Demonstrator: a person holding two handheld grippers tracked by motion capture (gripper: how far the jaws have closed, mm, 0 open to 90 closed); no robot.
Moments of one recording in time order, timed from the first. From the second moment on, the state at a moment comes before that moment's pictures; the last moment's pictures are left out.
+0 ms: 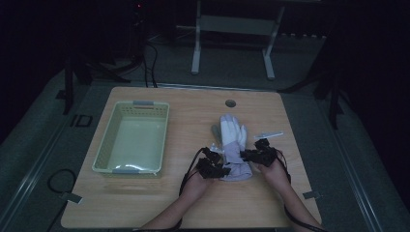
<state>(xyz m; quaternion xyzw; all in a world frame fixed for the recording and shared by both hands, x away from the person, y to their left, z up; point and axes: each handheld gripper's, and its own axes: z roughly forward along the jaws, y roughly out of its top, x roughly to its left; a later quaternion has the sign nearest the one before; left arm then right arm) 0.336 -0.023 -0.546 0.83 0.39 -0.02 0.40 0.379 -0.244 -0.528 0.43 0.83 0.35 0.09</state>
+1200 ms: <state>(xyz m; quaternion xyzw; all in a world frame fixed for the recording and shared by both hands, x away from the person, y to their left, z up) 0.341 0.054 -0.452 0.85 0.36 0.04 0.38 0.380 -0.169 -0.442 0.38 0.82 0.39 0.14</state>
